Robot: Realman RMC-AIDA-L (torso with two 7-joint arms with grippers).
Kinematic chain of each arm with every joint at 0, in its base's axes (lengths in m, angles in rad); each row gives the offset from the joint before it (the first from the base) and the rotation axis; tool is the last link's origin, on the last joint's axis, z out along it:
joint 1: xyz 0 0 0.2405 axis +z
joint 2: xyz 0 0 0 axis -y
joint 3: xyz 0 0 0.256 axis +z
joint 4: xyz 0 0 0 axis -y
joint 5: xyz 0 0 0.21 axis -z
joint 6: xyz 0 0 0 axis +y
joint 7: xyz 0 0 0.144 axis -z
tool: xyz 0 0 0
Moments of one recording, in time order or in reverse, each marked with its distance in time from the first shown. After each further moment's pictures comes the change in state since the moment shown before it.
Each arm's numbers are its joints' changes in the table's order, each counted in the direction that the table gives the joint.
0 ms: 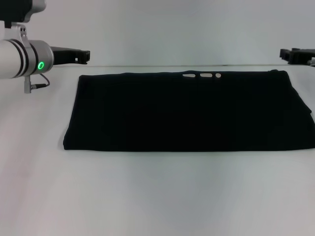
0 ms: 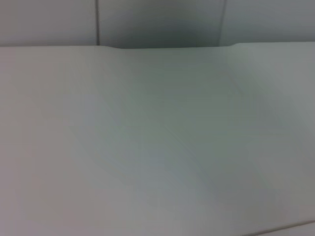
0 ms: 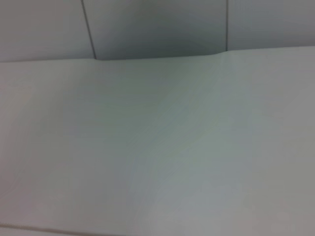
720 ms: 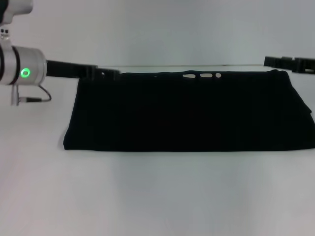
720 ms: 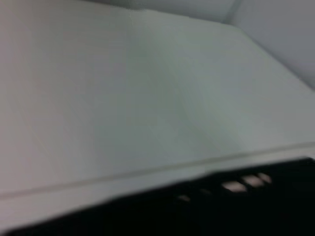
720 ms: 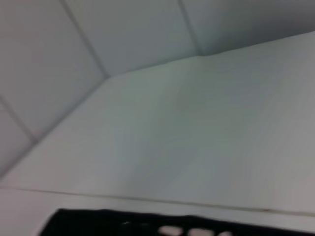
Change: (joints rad) left arm 0.109 0.006 -0.002 -0.298 0.020 0.616 0.158; right arm -0.129 0.045 0.003 0.165 -0.050 -0.605 -0.138
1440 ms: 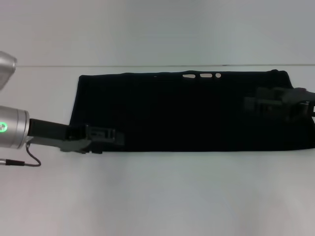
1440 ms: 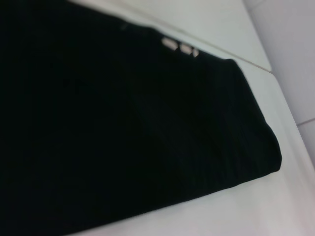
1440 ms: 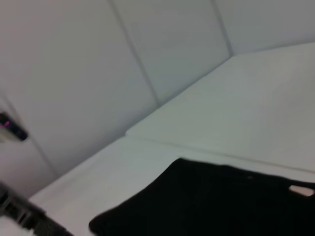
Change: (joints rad) left arm 0.143 -0.017 -0.010 0.023 0.033 0.402 0.221; right arm -0.107 -0.030 -0.089 0.017 -0.110 -0.298 0.240
